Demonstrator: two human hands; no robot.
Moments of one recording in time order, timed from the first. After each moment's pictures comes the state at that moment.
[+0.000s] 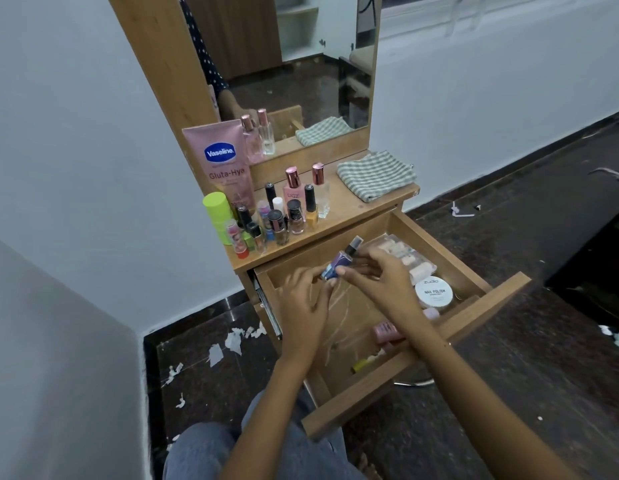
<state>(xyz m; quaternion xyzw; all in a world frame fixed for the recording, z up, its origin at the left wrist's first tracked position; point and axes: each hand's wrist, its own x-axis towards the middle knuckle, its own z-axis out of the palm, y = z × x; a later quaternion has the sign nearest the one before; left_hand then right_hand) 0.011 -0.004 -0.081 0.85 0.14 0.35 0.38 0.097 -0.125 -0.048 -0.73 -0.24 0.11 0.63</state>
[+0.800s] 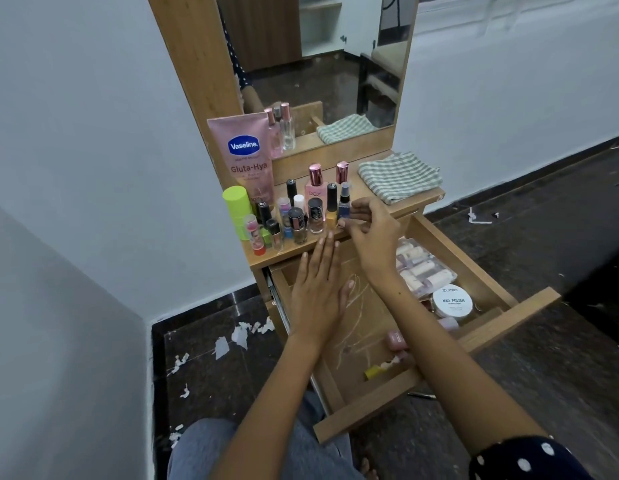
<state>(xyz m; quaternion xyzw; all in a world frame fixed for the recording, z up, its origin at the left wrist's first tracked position) 0.035 0.018 -0.098 0.97 0.14 0.18 -0.05 0.140 -0.045 -0.032 -0.77 -0.23 -0.11 0.58</state>
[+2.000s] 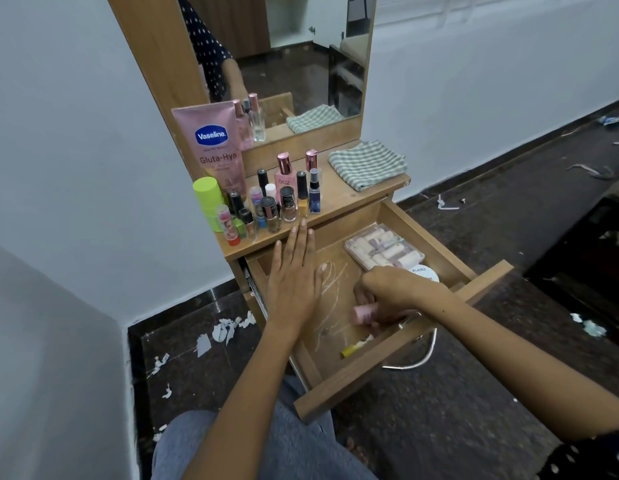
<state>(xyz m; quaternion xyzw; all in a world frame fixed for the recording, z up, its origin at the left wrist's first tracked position) 0.034 0.018 -0.096 0.97 0.13 0.20 0.01 0.124 -0.148 -0.040 -0.85 -0.47 0.23 -0.05</state>
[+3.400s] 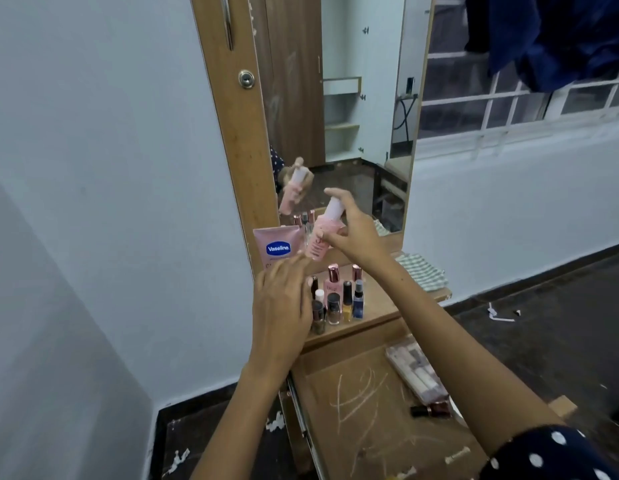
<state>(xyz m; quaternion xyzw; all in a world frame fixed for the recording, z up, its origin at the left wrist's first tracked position) 0.010 0.065 0.065 0.88 0.14 0.44 0.12 0.172 0.003 0.120 -0.74 -0.44 -0.05 0.51</state>
